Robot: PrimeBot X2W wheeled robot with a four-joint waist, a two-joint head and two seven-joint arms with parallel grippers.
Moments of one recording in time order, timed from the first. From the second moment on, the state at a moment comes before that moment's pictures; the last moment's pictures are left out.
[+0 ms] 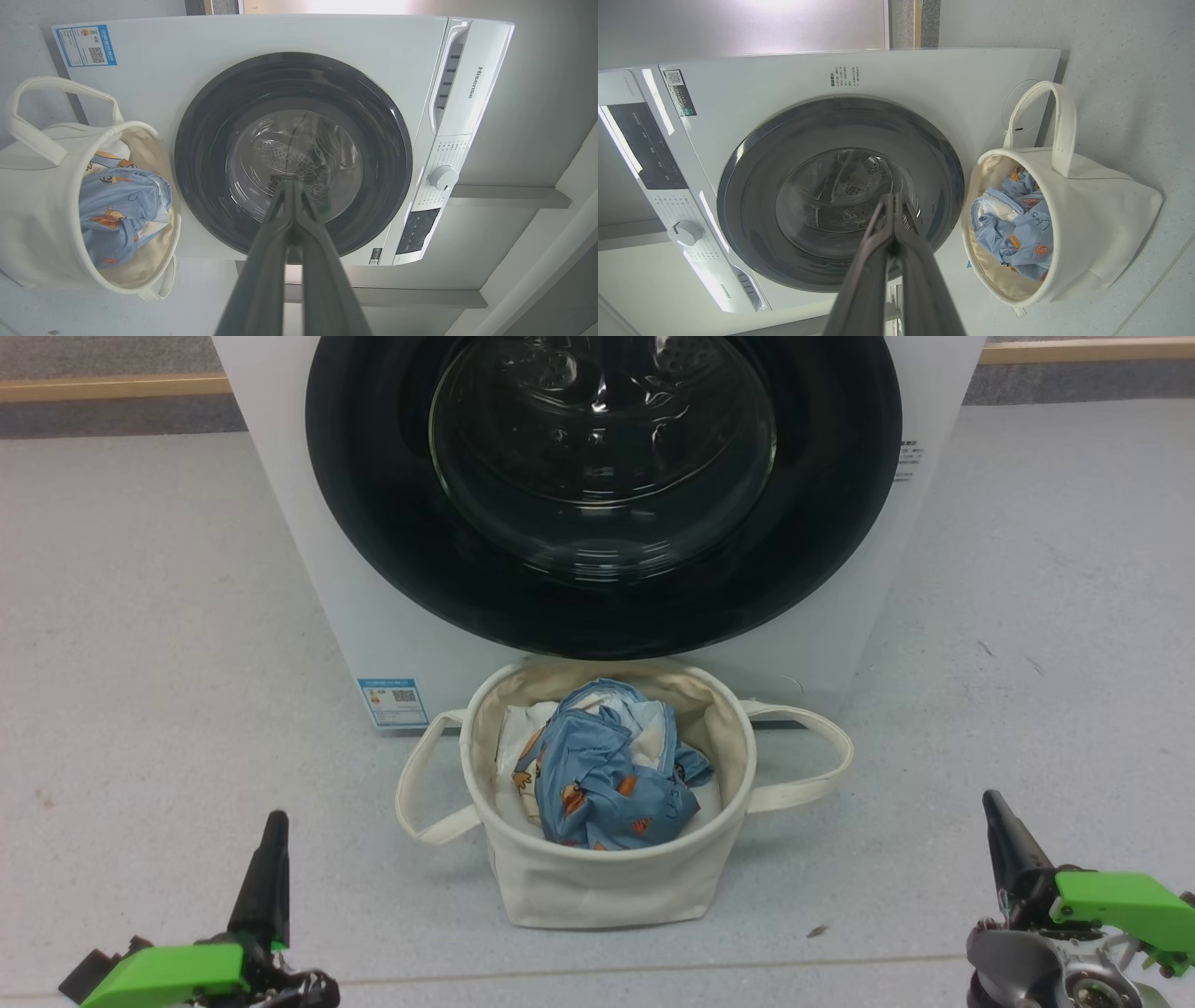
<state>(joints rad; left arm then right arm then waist) -0.08 0.05 0.08 0.25 -1.62 -0.09 0.10 -0.09 -0.20 0.09 0.25 1.80 0.13 -0.07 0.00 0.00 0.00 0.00</state>
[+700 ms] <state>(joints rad) -0.08 0.05 0.08 0.25 -1.62 -0.09 0.10 -0.09 -0.20 0.09 0.25 1.80 0.13 -0.07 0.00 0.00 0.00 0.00</state>
